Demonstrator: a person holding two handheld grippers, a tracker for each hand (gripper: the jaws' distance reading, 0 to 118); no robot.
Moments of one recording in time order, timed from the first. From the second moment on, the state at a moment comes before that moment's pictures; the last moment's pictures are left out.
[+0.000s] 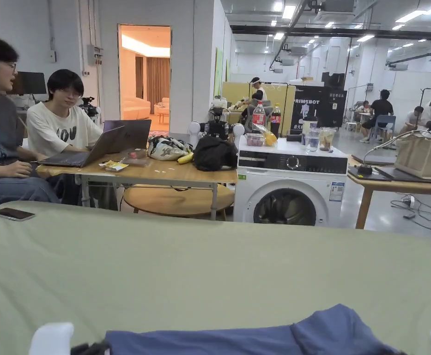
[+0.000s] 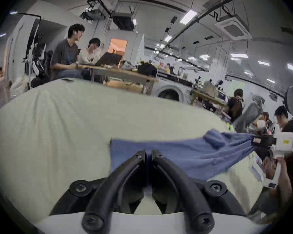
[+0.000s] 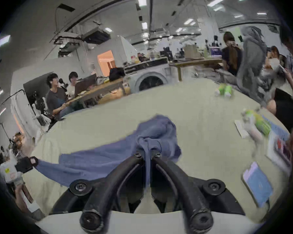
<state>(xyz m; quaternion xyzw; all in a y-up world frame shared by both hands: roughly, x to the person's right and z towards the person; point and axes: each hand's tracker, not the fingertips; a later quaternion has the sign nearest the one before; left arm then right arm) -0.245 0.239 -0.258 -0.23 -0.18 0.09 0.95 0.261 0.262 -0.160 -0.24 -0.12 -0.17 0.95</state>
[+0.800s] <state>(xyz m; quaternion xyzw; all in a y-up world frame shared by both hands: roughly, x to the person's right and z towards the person) -0.262 0.285 -0.120 -0.17 -0.16 0.06 0.97 0.225 0.248 -0.024 -0.21 -0.12 -0.16 0.96</state>
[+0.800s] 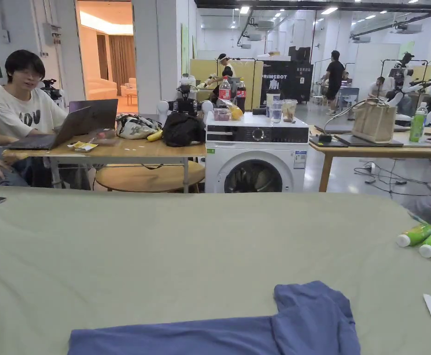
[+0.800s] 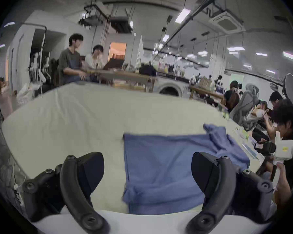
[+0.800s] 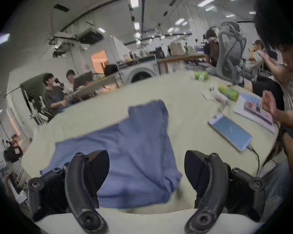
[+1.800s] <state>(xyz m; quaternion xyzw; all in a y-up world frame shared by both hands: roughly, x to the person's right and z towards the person) -0.243 0.242 -0.300 -0.35 -0.15 0.05 0.93 0.208 0.263 -0.043 -0.18 -0.05 -0.06 0.98</state>
